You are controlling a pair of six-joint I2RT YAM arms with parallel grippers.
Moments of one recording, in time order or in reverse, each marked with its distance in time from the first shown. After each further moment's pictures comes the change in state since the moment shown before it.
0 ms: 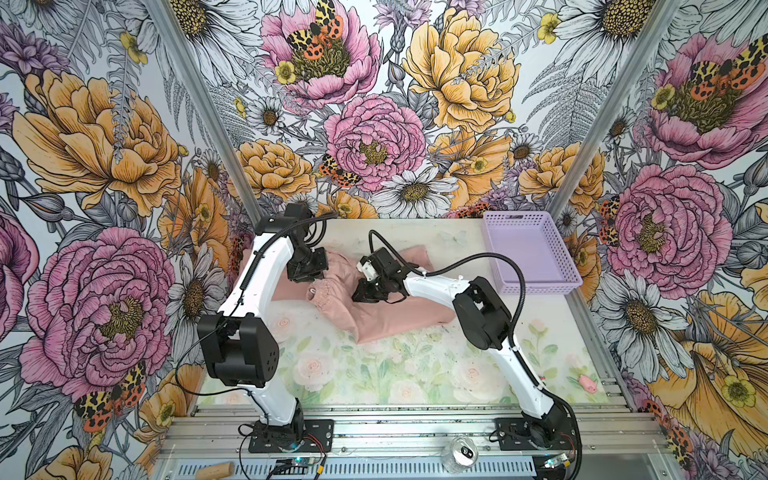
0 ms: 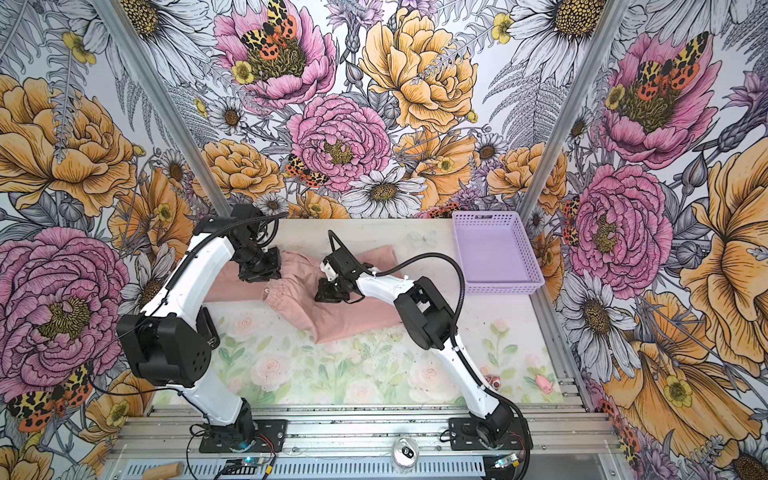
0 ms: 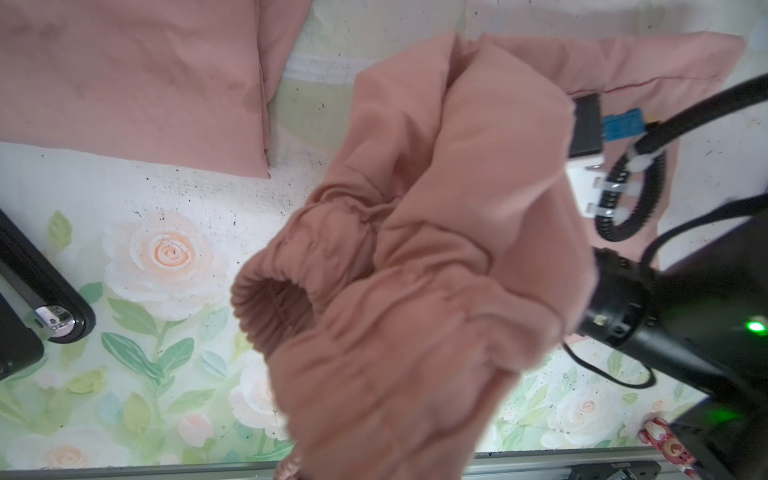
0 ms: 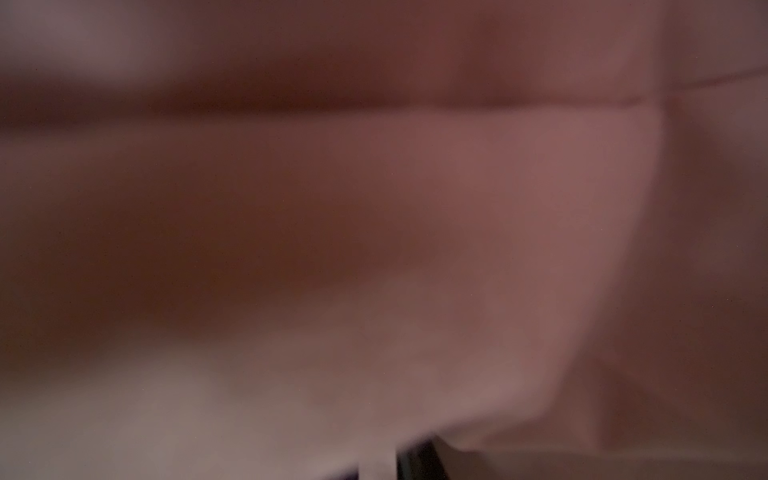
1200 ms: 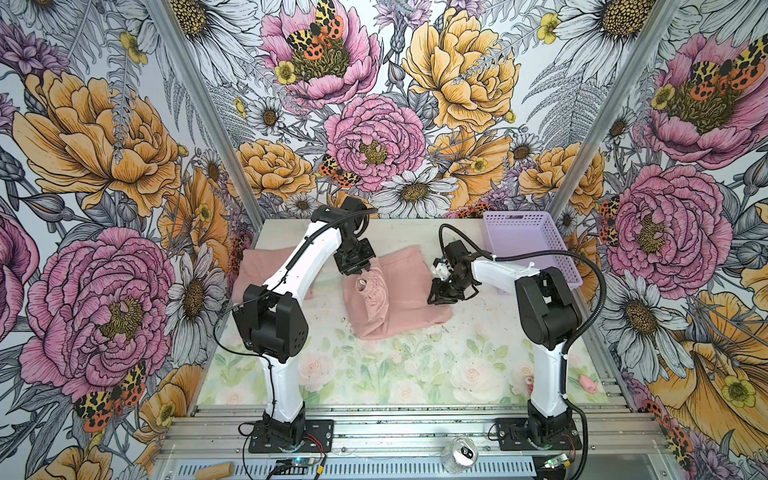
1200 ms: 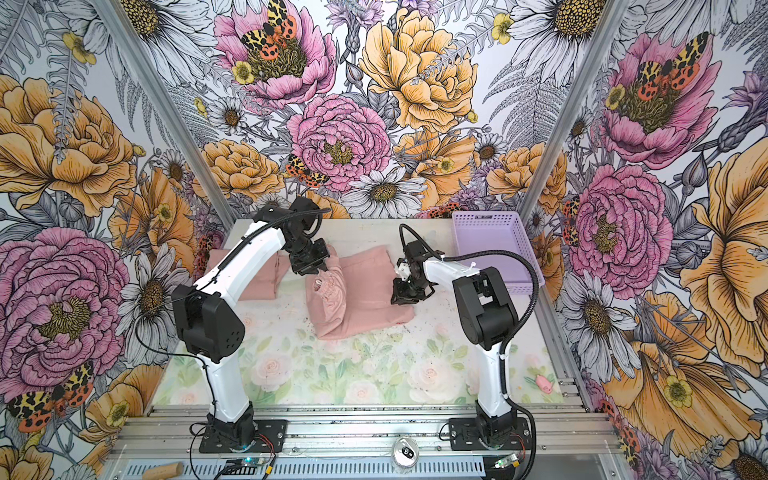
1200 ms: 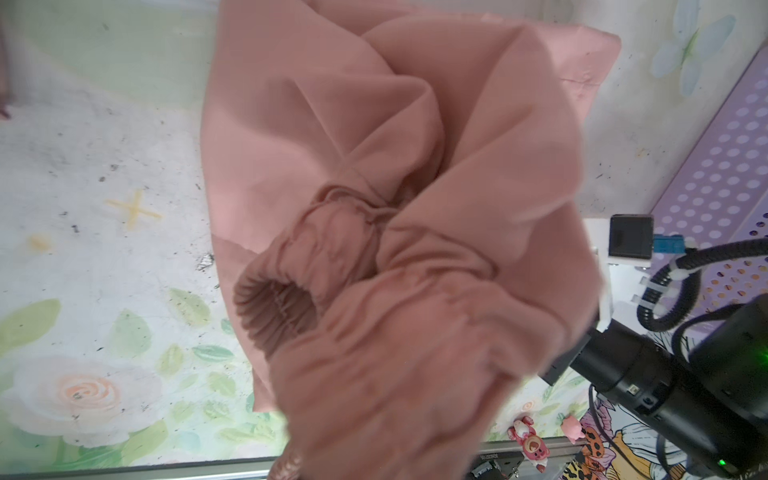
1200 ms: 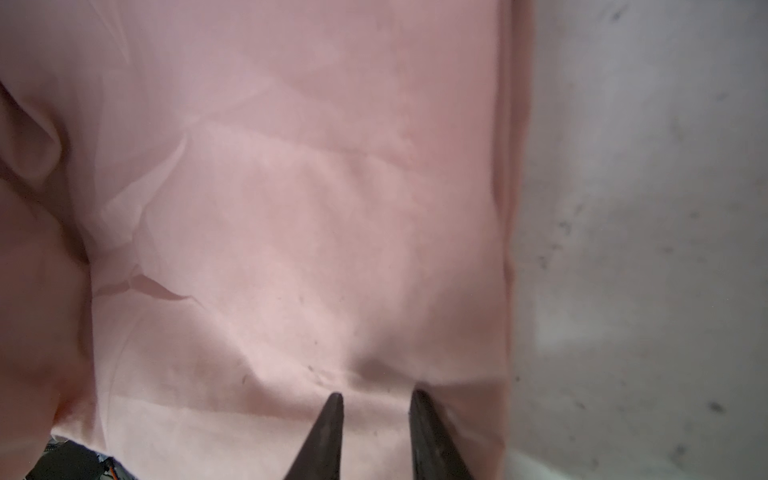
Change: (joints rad) left arm -0.289 0.285 0.279 0.003 0.052 -0.430; right arm -0.399 -0.386 -0.508 -0.330 0.058 -0.376
